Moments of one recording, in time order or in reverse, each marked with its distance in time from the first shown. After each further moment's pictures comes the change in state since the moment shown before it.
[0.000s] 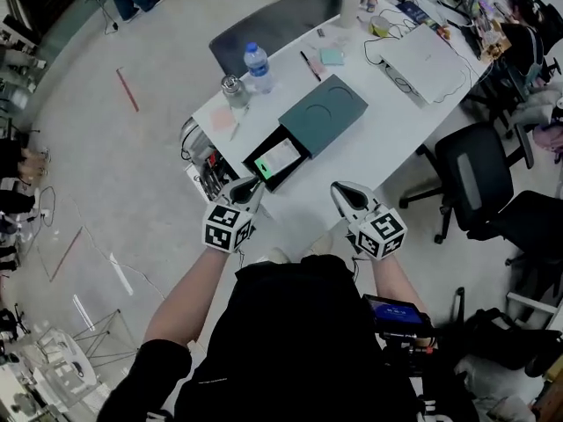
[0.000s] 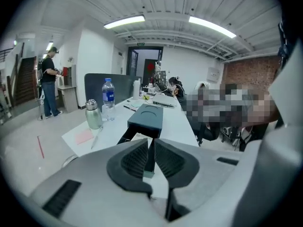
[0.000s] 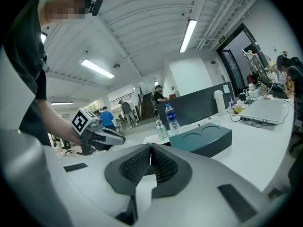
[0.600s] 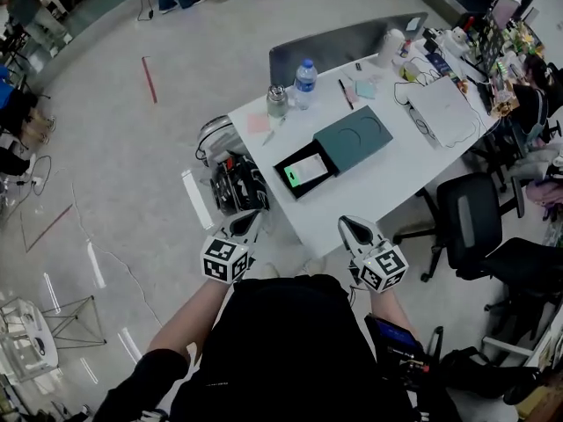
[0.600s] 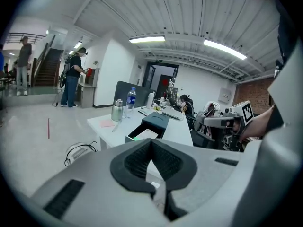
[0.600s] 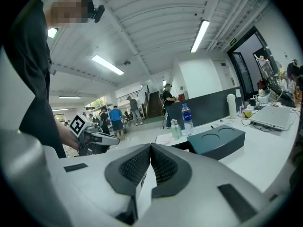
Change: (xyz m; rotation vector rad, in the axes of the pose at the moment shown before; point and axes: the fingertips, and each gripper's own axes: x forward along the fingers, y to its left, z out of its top) left arm -0.106 0.008 -0.059 -0.202 -0.194 0.093; right arm -0.006 0.084 -0.006 -0.083 0.011 0.061
